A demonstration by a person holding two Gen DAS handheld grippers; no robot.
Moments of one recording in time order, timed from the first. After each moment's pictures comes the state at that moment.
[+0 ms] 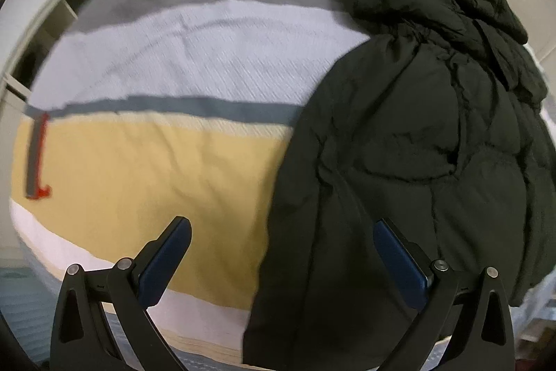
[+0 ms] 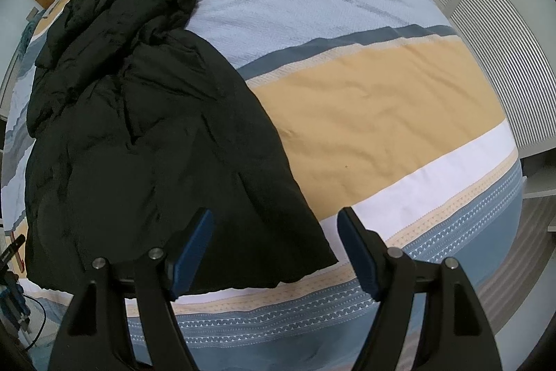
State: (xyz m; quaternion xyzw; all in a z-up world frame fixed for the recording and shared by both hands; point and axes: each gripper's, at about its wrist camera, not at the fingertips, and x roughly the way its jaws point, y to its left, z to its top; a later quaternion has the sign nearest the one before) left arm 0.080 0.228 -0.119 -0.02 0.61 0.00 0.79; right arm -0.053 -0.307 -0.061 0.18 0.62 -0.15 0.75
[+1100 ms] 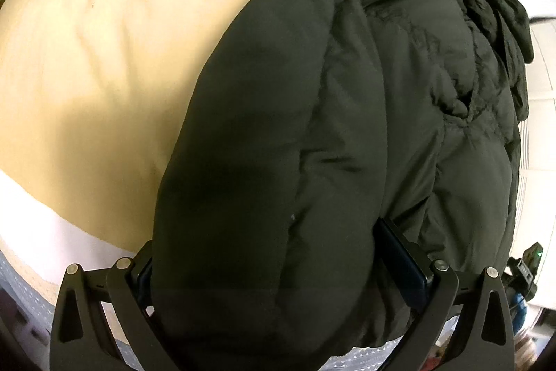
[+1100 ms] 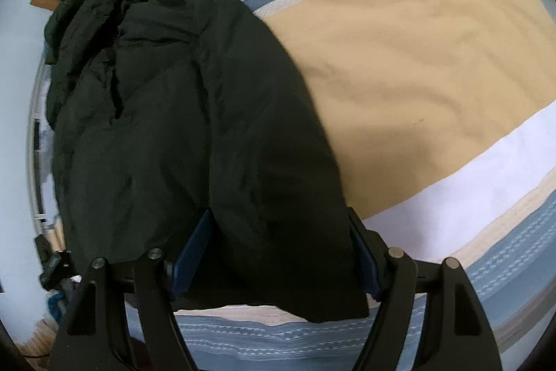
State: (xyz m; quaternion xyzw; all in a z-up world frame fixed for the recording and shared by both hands) left arm 0.044 0.219 -0.221 -0.21 0.69 -0.05 0.70; right arm -0.053 -0.313 -0.155 0.32 0.64 -0.04 0.70
